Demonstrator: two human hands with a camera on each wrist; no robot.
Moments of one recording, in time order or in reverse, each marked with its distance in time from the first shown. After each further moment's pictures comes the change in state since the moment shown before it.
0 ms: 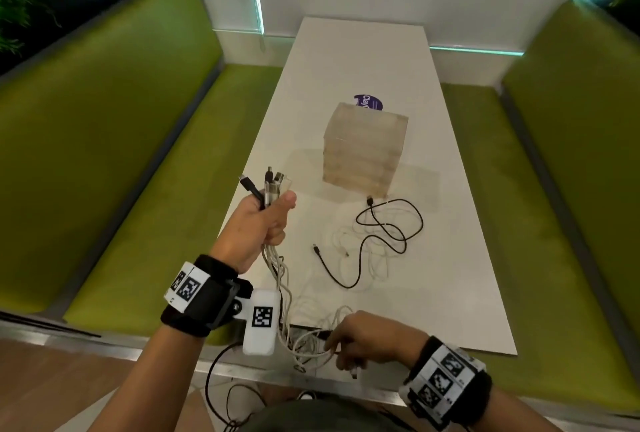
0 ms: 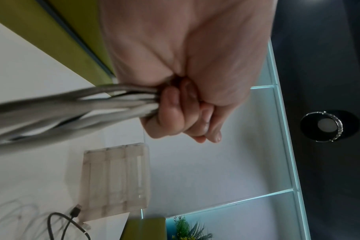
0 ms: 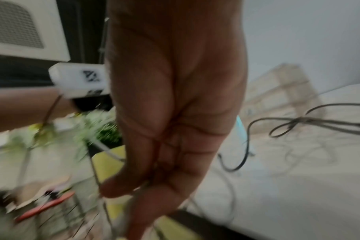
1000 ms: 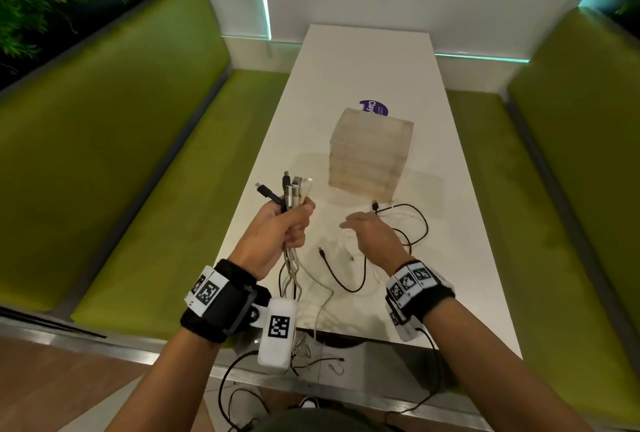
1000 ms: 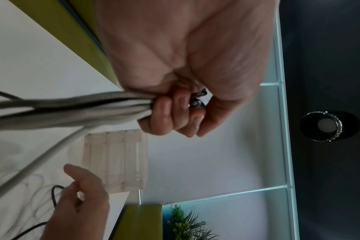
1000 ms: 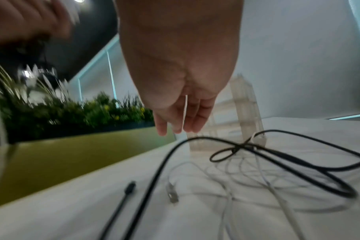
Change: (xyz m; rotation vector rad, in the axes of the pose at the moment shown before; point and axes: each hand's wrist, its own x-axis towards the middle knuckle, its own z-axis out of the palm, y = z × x) left_hand -0.002 -0.001 0.014 -0.109 -0.030 -0.053; right_hand 0.069 0.041 -0.108 -0.313 0.849 0.042
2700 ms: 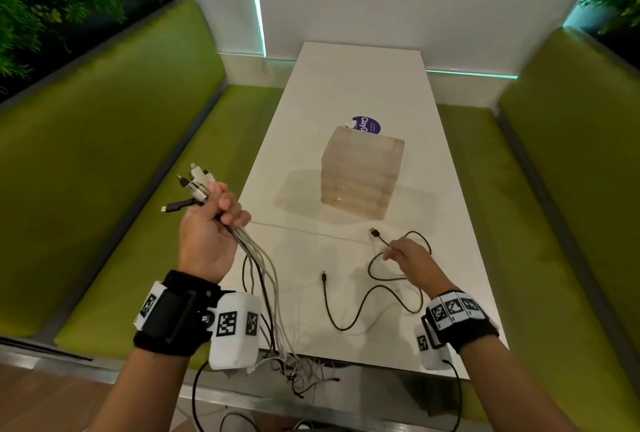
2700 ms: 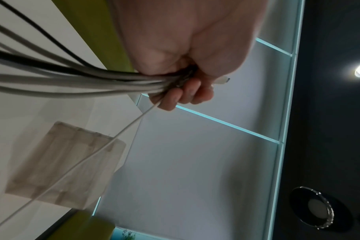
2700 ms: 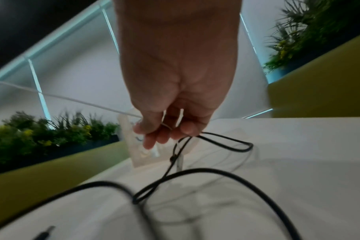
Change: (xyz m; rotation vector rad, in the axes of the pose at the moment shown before) left_hand 0.017 0.028 -0.035 -0.502 0.294 0.291; right_hand -0.032 0.077 -0.022 0.384 0.031 0.218
